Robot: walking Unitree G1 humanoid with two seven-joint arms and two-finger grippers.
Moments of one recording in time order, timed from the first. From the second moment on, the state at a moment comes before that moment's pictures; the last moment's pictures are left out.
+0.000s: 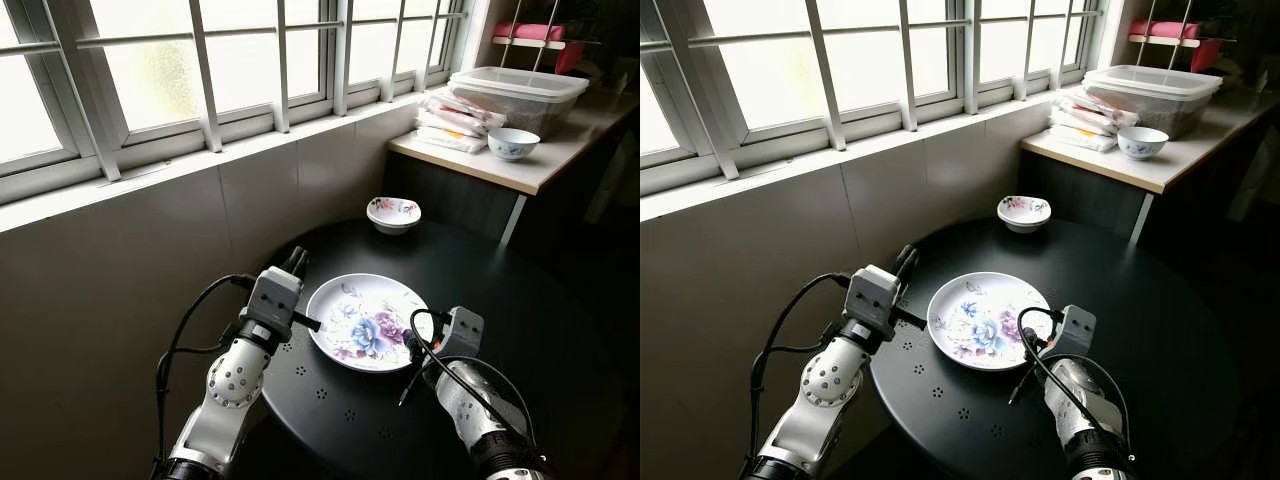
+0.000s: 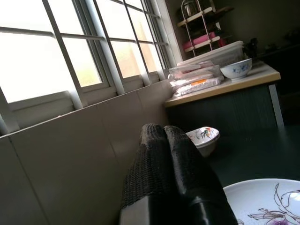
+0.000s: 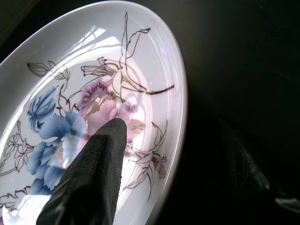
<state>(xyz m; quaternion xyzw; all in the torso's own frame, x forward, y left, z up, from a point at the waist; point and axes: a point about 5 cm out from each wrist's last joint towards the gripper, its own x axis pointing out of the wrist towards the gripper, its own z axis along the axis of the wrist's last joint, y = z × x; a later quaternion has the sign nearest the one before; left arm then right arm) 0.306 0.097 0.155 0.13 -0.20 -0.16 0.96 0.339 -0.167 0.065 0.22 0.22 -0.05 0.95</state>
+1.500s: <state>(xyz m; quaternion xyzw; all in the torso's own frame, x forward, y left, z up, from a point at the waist) 0.313 0.109 0.128 0.17 -0.13 -0.13 0.97 0.343 -0.136 0.140 0.14 -0.02 0.07 0.99</state>
